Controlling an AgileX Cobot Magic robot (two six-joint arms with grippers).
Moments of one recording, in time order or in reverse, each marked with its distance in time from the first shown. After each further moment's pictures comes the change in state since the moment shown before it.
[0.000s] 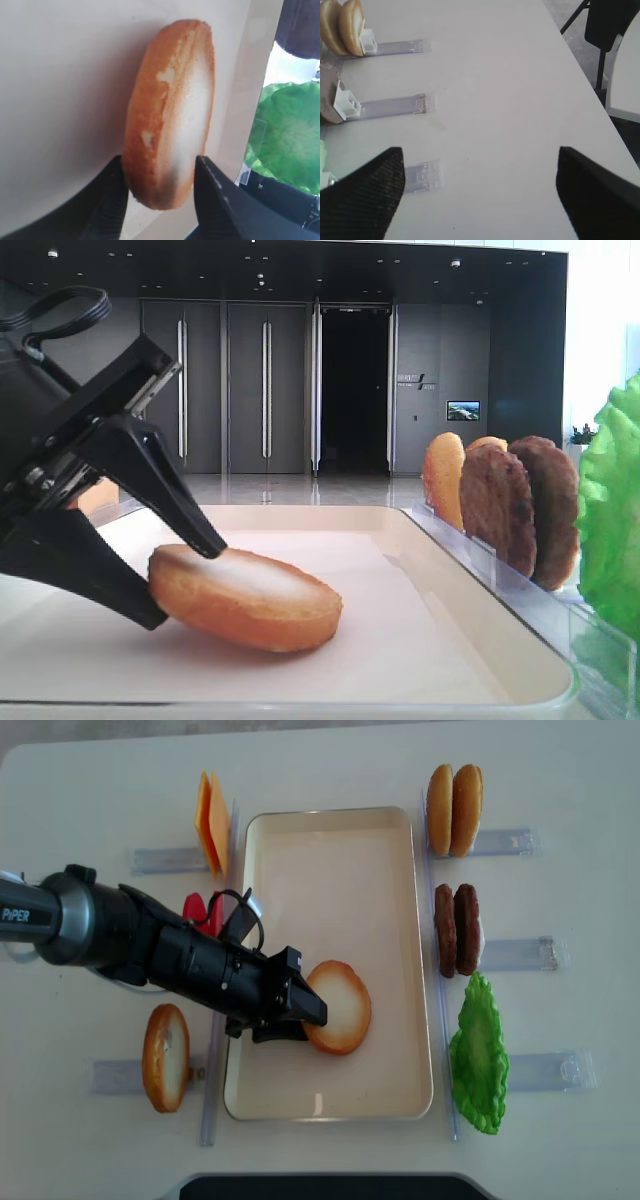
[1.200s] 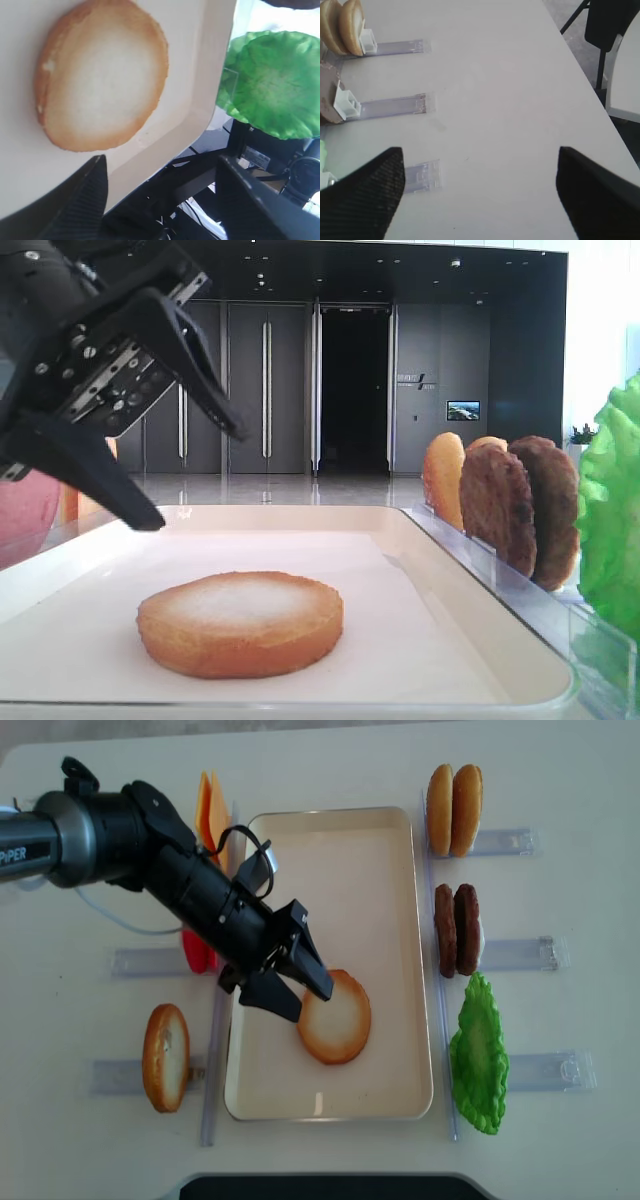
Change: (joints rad) left arm 0.000 0.000 -0.327 0.423 0.295 -0.423; right arm 0.000 0.000 0.000 0.000 0.000 0.000
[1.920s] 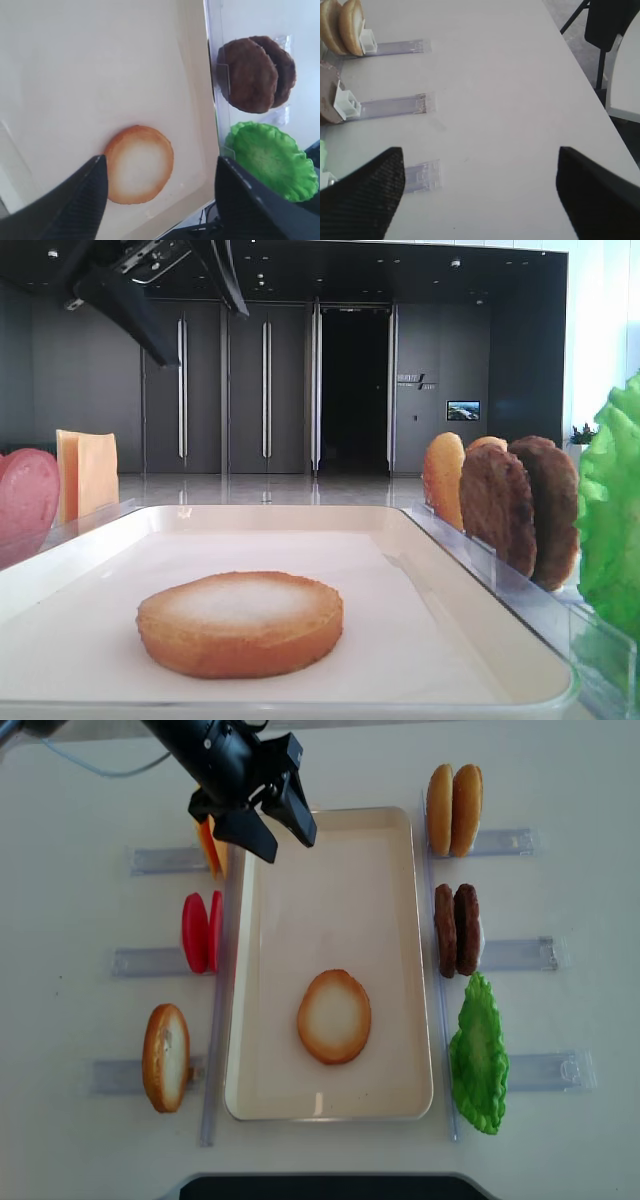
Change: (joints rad) left arm 0.000 0.002 -0.547 0.403 0.115 -0.359; right arm 0.000 0.000 0.000 0.000 0.000 0.000
